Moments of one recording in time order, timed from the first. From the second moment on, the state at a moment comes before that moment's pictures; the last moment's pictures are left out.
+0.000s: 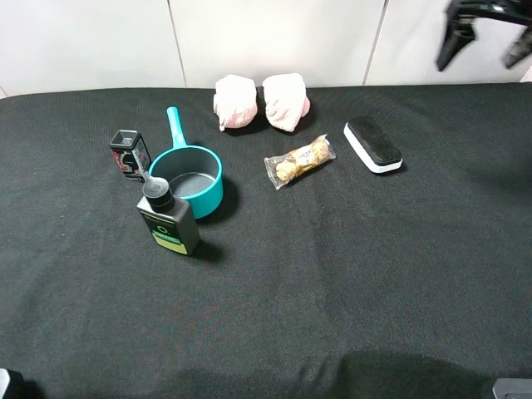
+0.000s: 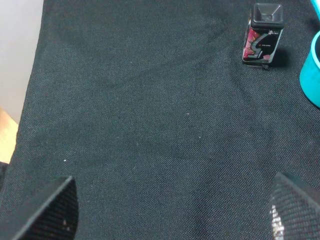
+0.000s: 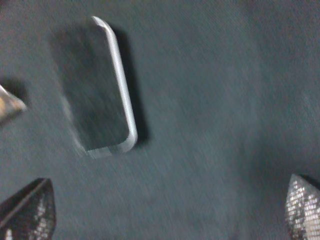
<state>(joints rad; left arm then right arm) -0.06 0.00 -0.48 0.17 1.07 -0.07 0.01 1.79 -1.58 0.07 1.22 -0.13</state>
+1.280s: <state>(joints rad) -0.06 0.00 -0.48 0.17 1.07 -0.07 -0.22 0.55 -0.65 0.02 1.18 -0.12</state>
